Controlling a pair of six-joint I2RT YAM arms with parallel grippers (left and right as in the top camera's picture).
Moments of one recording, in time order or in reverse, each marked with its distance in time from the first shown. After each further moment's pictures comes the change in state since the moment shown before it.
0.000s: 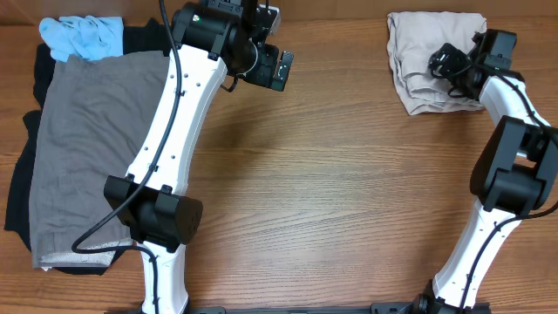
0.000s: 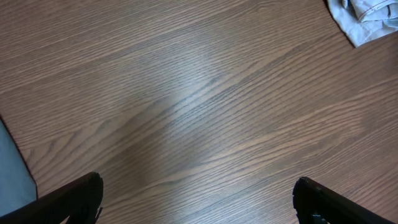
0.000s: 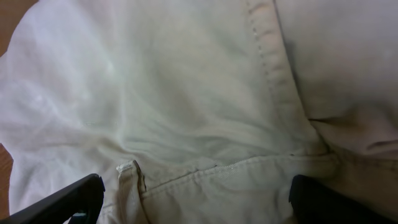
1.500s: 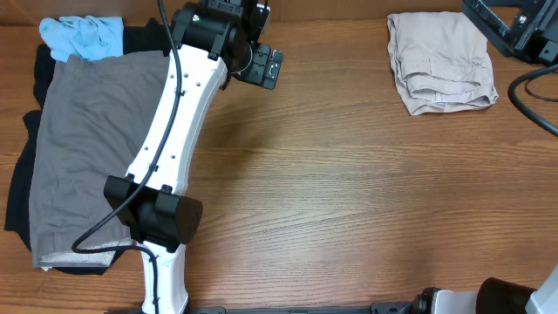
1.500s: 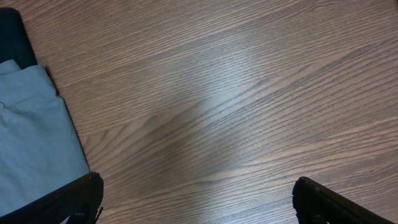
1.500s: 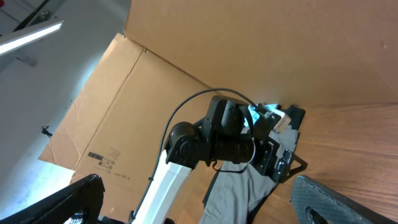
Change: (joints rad) left arm 0.000 0.000 0.000 -0.003 -0.172 0.004; right arm 0.043 -0.816 0.480 -0.684 -0.993 0.225
